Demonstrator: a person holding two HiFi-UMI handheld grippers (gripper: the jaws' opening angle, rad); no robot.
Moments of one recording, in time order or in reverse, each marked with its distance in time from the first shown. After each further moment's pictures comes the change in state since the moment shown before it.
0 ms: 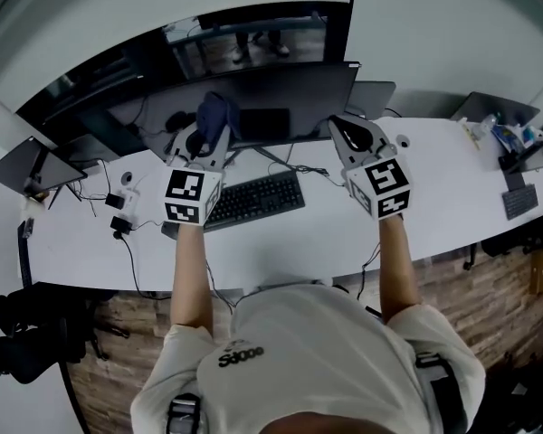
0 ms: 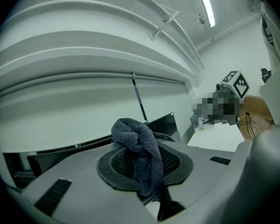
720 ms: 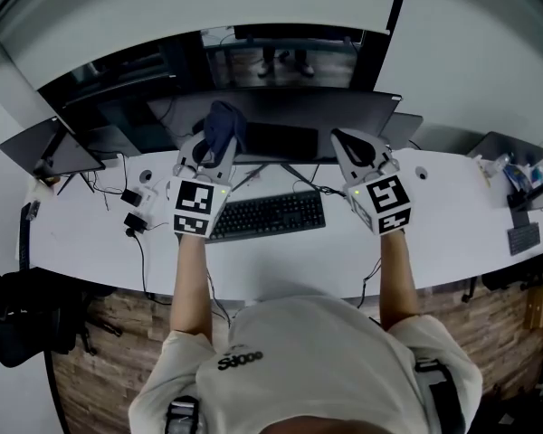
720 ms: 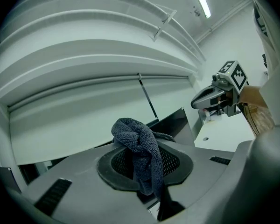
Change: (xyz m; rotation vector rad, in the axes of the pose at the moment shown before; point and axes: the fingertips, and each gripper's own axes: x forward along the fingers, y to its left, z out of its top) left arm -0.051 0.069 -0.014 0.089 0.022 0.095; right arm 0.054 0.064 0.046 -0.091 -0.039 0.081
